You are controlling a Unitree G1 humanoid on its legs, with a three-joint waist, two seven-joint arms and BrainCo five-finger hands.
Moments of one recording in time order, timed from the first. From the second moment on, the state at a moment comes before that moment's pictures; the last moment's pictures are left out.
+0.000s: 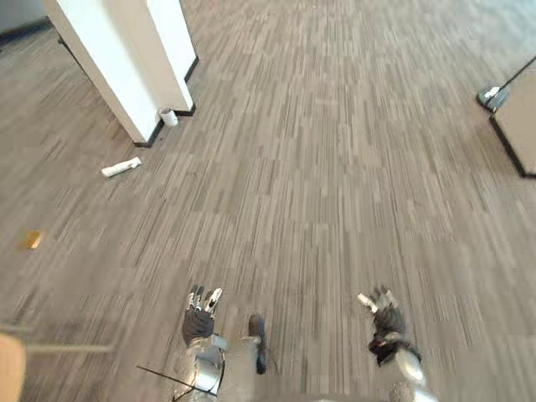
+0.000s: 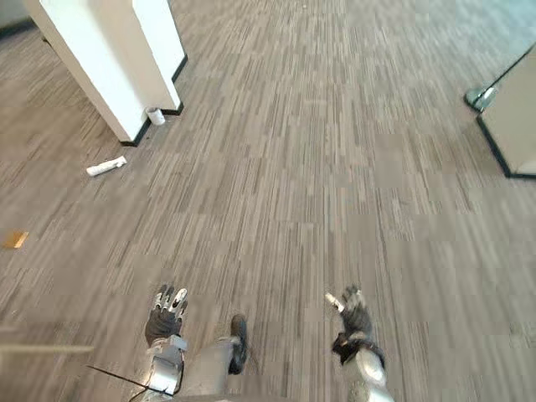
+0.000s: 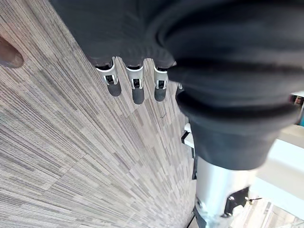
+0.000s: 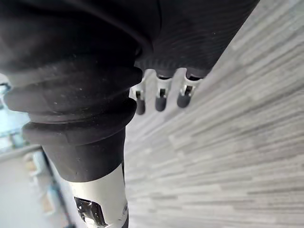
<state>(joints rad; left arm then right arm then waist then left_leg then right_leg) 0.31 0.00 -0.07 0.23 -0.69 -0.23 0.13 0.19 -0.02 -0.02 0.48 0.58 -0.19 -0.06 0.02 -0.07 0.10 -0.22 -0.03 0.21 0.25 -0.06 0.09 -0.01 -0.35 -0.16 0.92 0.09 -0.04</state>
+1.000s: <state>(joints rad) 0.34 -0.03 -0.03 0.31 -0.68 -0.22 0.11 0.23 -0.04 -0.04 0.52 0.63 -0.18 -0.06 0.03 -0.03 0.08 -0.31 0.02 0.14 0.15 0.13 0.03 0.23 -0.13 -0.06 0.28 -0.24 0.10</state>
